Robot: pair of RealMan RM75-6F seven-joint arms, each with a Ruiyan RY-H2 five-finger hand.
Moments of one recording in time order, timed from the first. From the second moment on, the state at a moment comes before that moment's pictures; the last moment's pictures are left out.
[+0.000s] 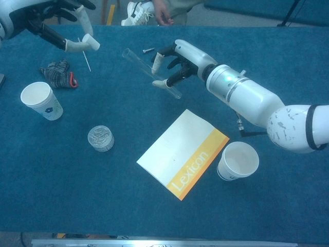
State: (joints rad) left arm -0.75 -0.99 -0.28 -2.06 0.84 0.87 -0.02; right arm 0.85 -1.70 0.32 -1.54 -0.88 0.85 0.04
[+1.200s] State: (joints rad) left arm -0.78 -1.01 -0.25 -2.07 0.81 0.89 0.00; right arm 0.92 -1.80 0.37 -1.48 -0.80 0.85 -0.02
